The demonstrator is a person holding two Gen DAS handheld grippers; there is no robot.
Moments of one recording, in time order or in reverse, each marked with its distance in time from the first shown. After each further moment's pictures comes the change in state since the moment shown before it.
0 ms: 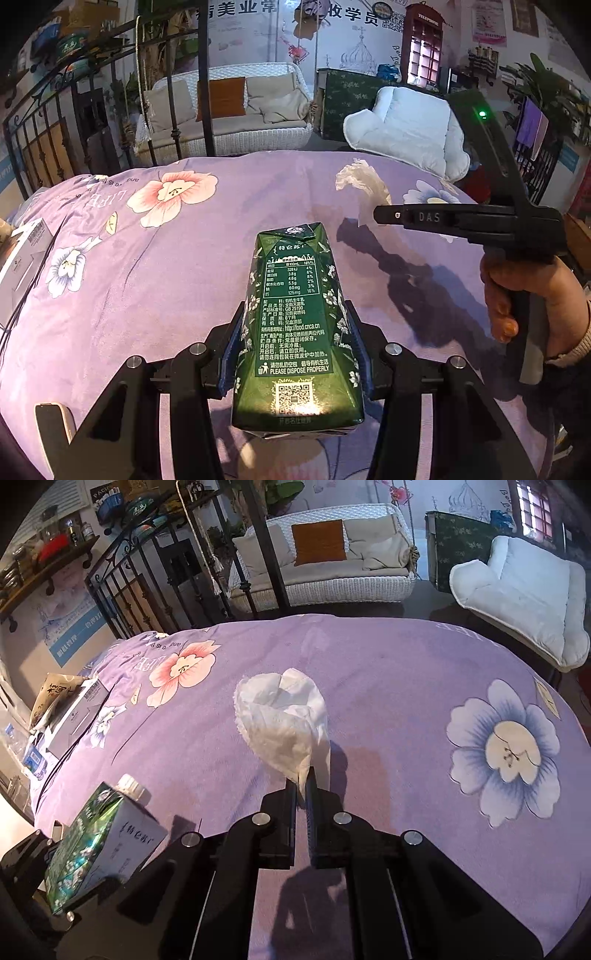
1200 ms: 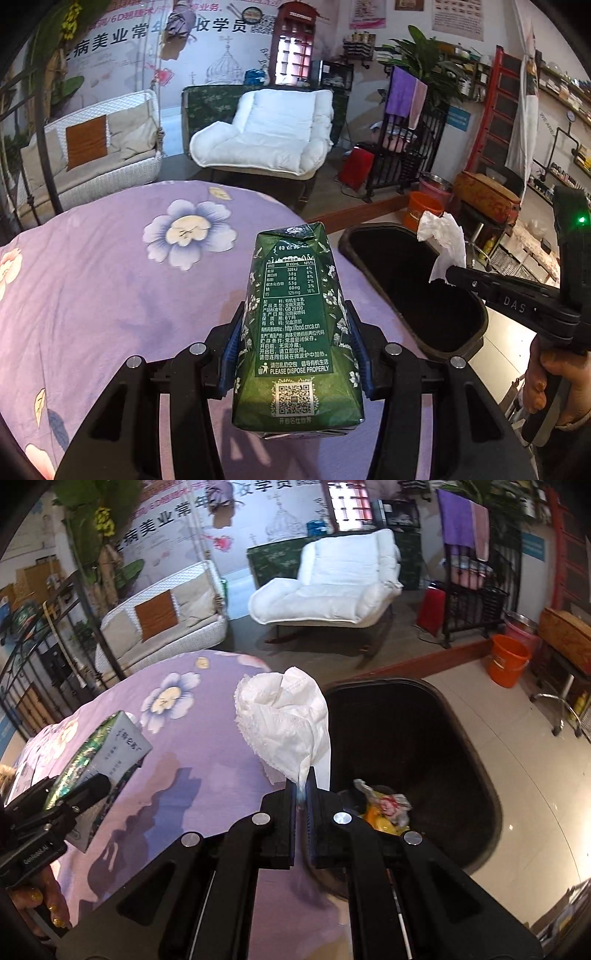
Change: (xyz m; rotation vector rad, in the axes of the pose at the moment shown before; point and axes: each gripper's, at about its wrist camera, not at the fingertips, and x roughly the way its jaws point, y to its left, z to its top) left arm 0.013 -0.239 0.012 0.246 -0.055 -0.387; right arm -0.253 -0.233 -0.187 0.398 -0.205 -0.419
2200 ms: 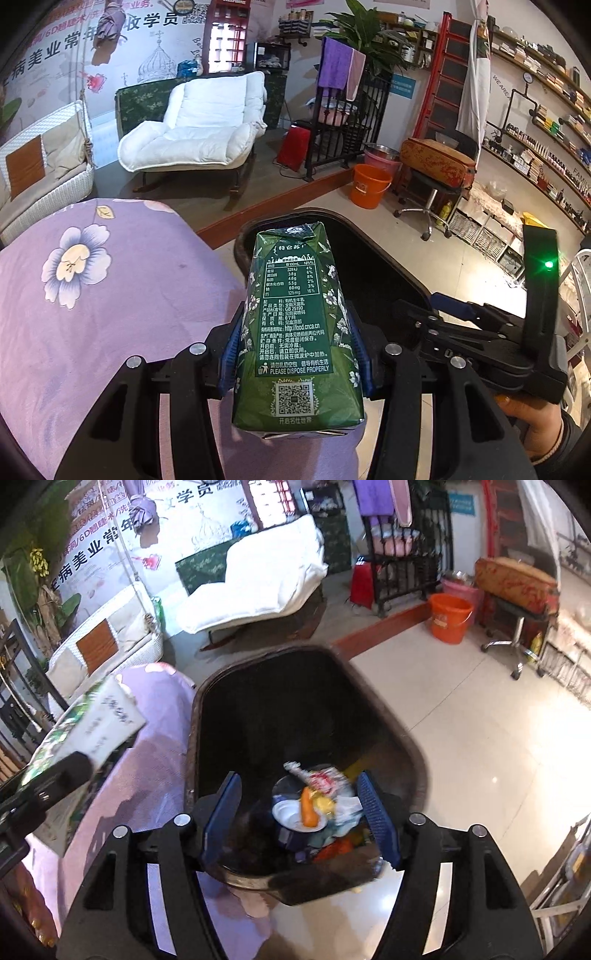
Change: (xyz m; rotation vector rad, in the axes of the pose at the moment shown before) left arm 0.054 -0.093 0.014 0.134 0.077 -0.173; right arm 0.006 -0.084 -0.033 0.201 -0.008 -0.157
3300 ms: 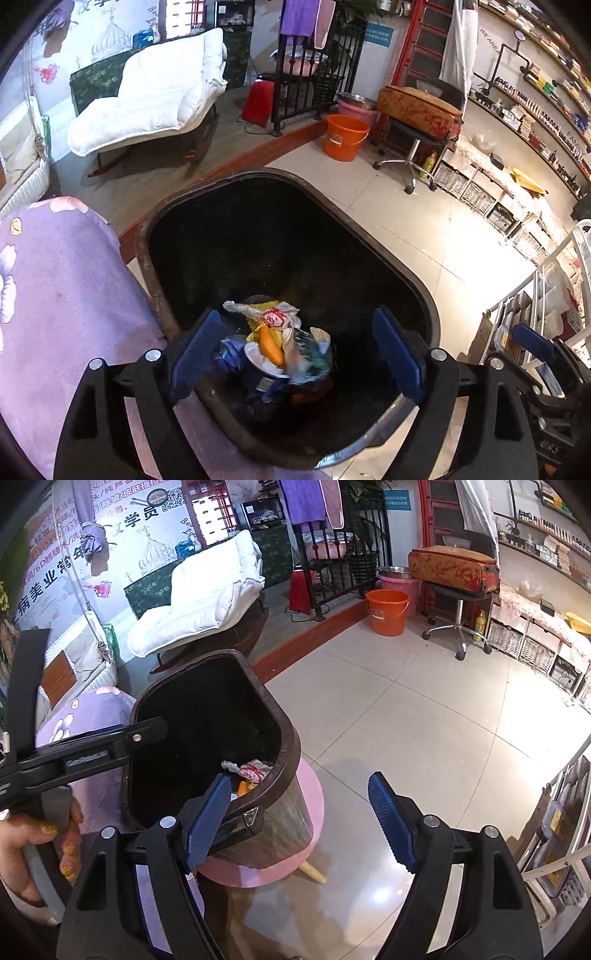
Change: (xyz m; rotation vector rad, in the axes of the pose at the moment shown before) left arm 0.086 -0.047 0.018 0.083 0.177 -0.069; right arm -0.042 -0.078 -0.034 0.132 -0.036 -0.154
